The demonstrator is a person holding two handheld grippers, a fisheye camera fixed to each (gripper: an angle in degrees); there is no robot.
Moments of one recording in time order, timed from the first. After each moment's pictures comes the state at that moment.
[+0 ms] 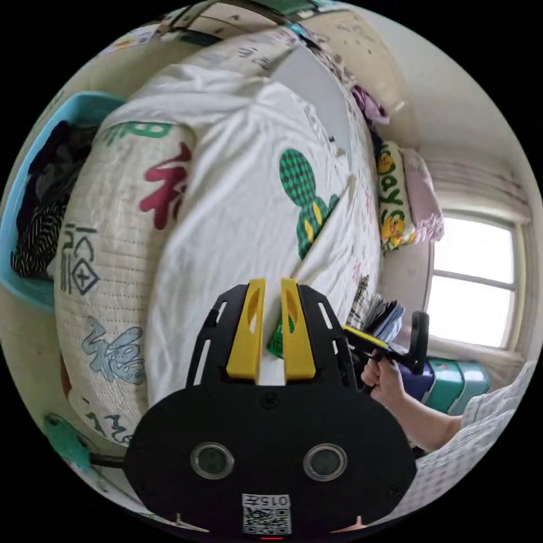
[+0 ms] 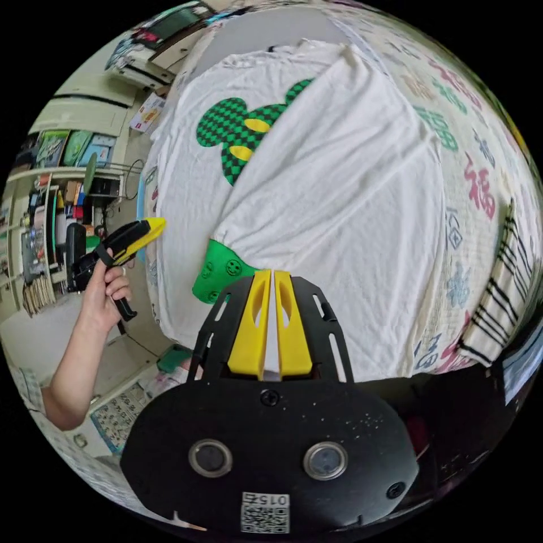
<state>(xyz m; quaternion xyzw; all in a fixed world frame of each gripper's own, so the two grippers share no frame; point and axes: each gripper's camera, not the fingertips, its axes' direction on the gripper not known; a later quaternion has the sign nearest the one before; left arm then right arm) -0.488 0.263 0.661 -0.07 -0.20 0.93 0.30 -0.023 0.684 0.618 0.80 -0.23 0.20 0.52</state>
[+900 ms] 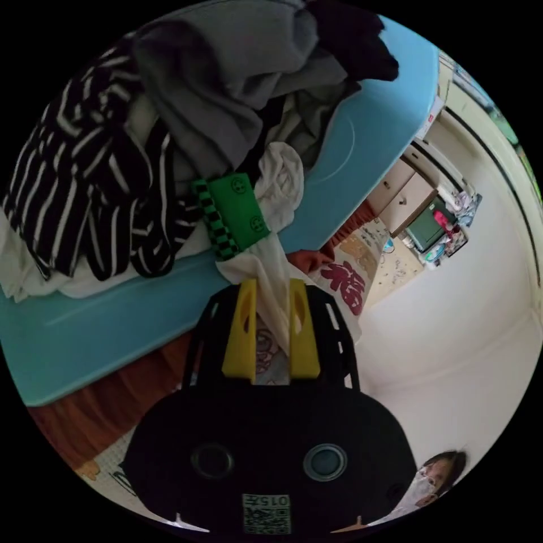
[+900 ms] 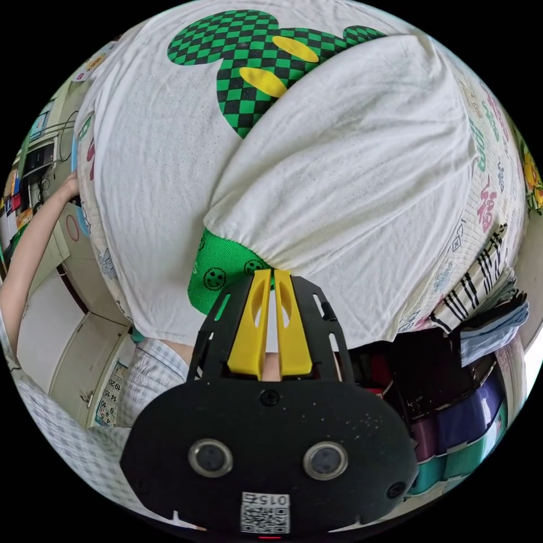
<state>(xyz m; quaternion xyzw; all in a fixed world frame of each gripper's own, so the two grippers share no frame) -0.088 0.041 0.704 -0.25 0.03 0.64 0.72 -0.047 0.633 0.452 0.65 -0.20 0.27 0.68</state>
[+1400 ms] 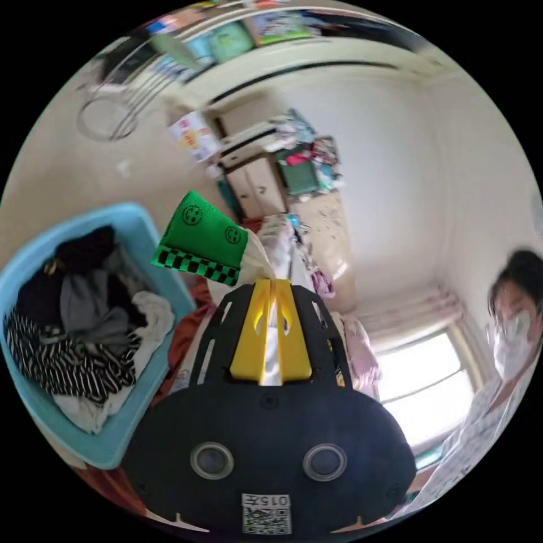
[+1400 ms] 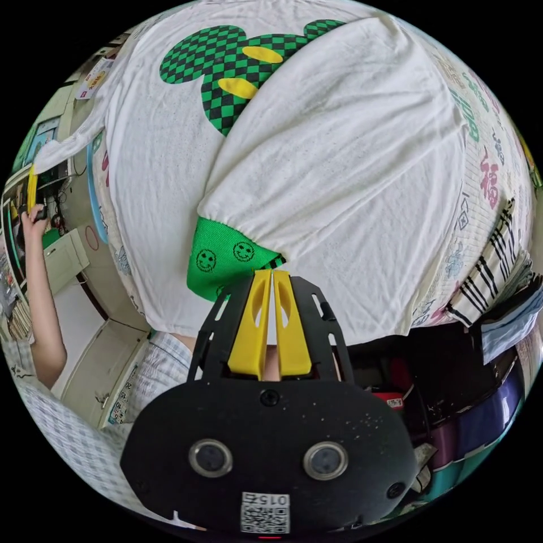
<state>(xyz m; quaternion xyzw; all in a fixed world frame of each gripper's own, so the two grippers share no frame) -0.254 0.270 0.501 -0.09 0.24 0.90 0.36 -0.026 0.654 0.499 0.67 -0.24 0.26 0.65</state>
